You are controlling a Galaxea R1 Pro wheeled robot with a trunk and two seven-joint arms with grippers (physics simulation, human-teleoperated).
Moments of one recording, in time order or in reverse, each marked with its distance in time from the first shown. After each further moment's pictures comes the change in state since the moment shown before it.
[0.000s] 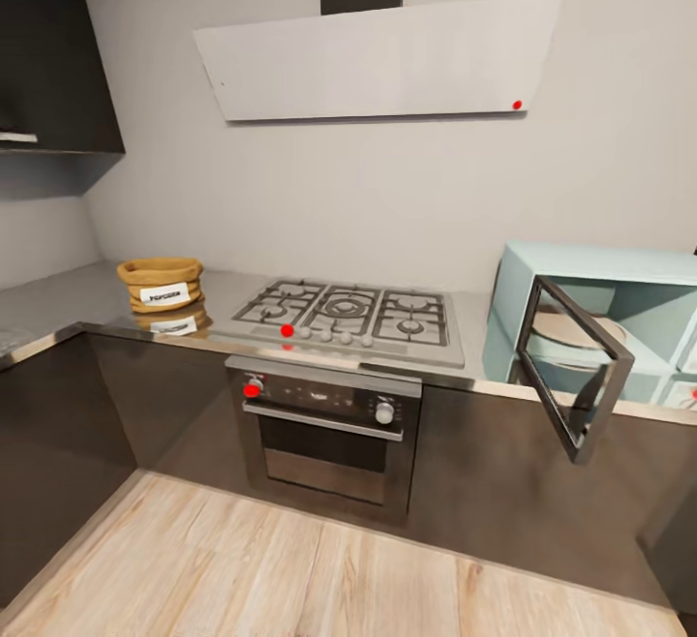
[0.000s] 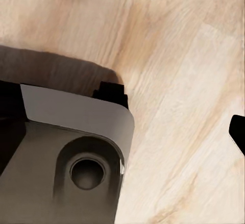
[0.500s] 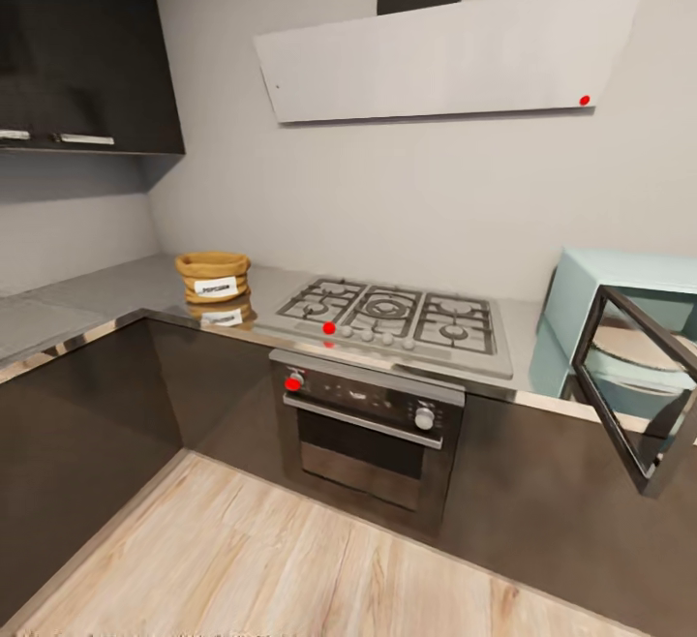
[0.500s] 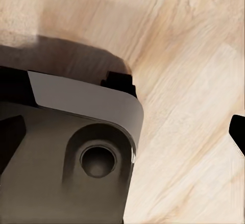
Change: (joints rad) left arm 0.000 -0.003 0.007 0.002 0.029 -0.002 0.013; right arm 0.032 0.020 0.003 -0.001 0.000 -0.012 -0.015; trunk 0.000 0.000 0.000
